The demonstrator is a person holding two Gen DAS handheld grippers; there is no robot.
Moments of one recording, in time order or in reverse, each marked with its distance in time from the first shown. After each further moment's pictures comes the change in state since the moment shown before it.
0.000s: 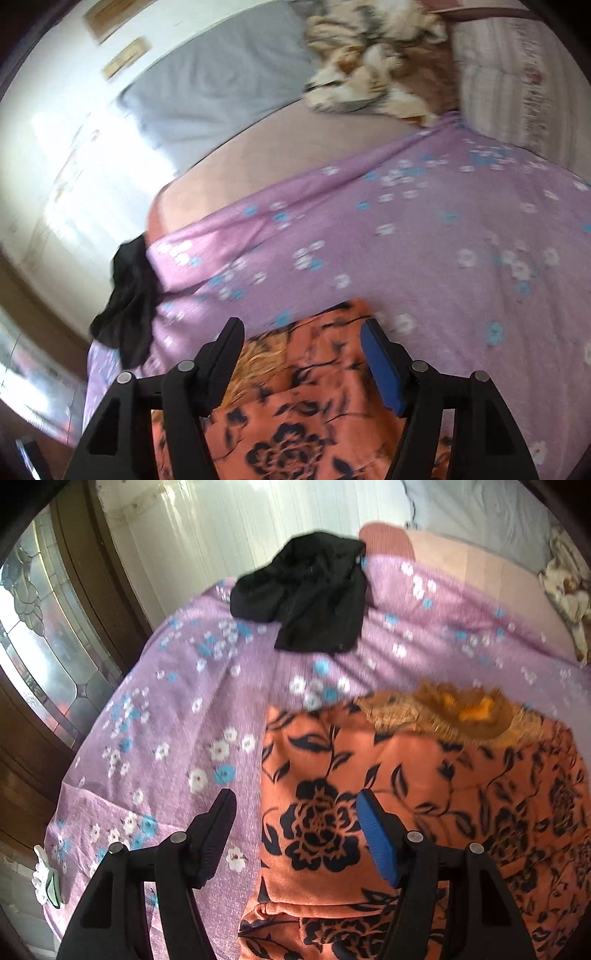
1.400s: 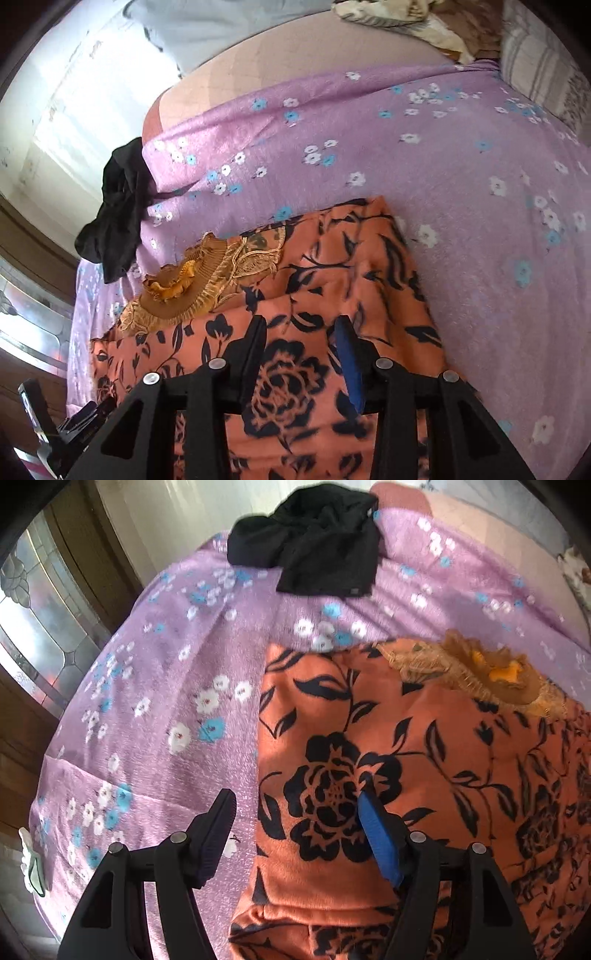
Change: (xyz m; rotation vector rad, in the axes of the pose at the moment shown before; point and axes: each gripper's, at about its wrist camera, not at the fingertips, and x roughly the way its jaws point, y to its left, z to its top) left arm 0.046 0.007 -0.016 -0.022 0.158 -0.005; right arm 0.032 -0.003 -0.040 -0.085 0.329 -0.042
